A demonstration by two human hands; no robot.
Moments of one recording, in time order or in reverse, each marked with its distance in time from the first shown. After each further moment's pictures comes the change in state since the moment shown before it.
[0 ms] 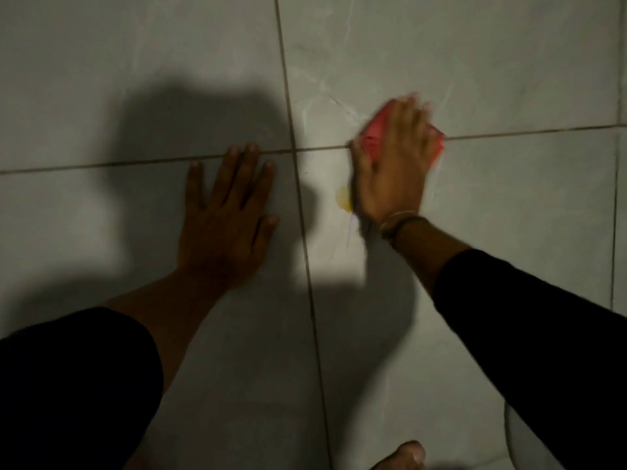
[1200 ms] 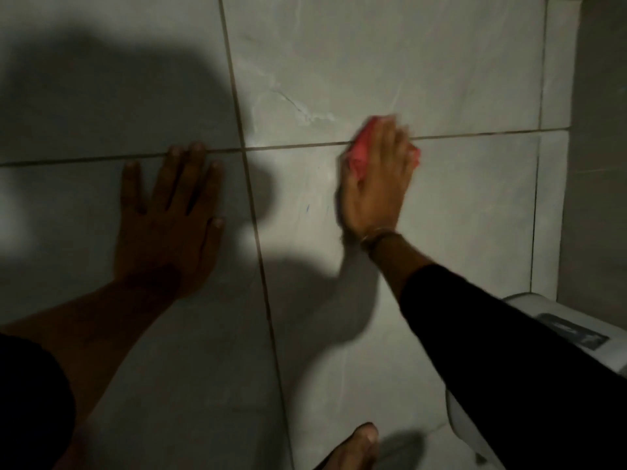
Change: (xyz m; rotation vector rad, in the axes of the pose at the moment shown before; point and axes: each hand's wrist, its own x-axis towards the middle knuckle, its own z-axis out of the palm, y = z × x) left_hand -0.001 0.002 -0.010 -0.071 -0.028 -0.015; right_hand -0.015 0.056 0.003 -0.044 0.050 0.040
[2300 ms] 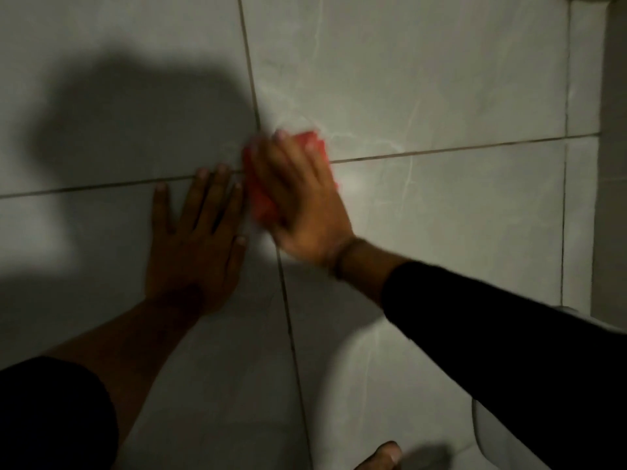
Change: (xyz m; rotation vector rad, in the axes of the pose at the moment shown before) left_hand 0.001 0.000 -0.001 0.017 0.006 0.002; right_hand -0.005 -0.094 0.012 0.034 -0.125 -0.688
